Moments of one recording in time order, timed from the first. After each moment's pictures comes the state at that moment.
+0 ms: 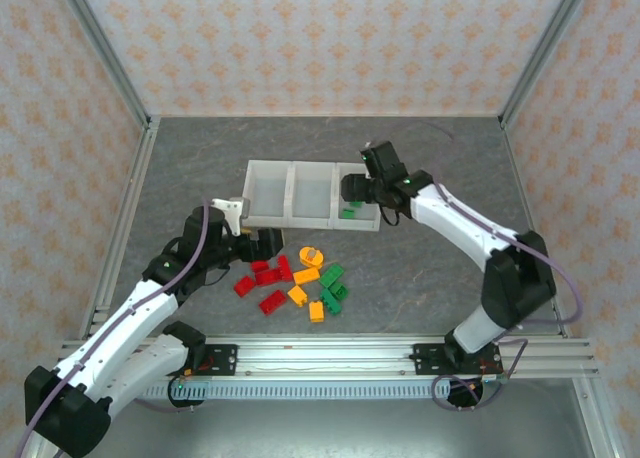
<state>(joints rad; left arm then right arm) -0.40 0.82 0.62 -0.41 0.23 -0.49 0.54 1.50 1.19 -0.53 0.04 0.44</state>
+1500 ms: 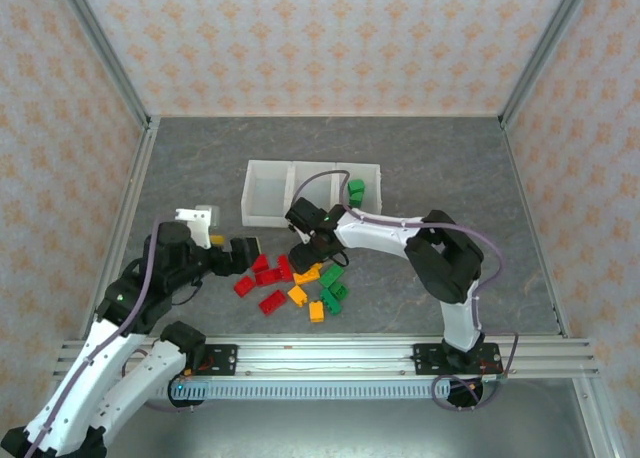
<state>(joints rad) -0.40 0.56 0.77 -0.78 0.15 -0.47 0.92 1.96 1.34 -0.66 -0.03 0.27</state>
